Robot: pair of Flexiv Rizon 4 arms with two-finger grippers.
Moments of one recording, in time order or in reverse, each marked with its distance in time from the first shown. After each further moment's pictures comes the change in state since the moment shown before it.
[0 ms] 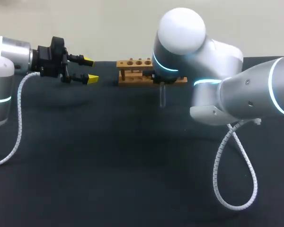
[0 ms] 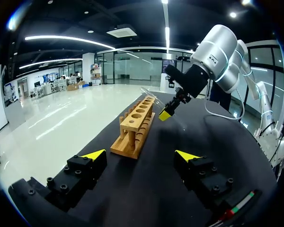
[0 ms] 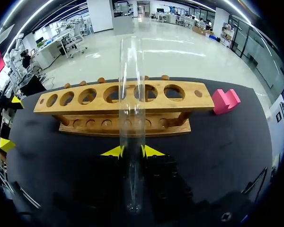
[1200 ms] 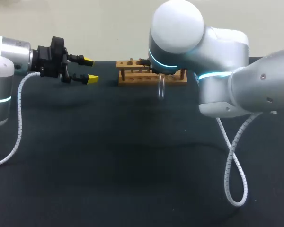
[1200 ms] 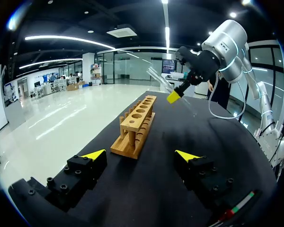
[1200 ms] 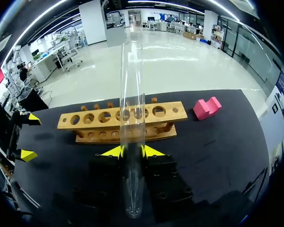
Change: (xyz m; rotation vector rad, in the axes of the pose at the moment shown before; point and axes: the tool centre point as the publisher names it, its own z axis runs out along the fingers) left arm 0.000 0.000 0.000 0.000 0.000 0.000; right arm -0.020 0.007 -0.063 0.024 -0.115 0.067
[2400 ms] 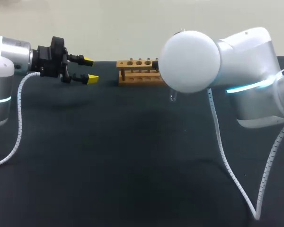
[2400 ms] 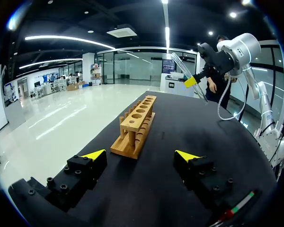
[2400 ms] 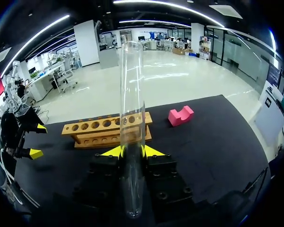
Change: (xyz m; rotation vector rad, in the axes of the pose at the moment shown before) left arm 0.000 0.000 0.000 0.000 0.000 0.000; right arm 0.005 -0.037 -0.063 0.051 -0.196 0.059
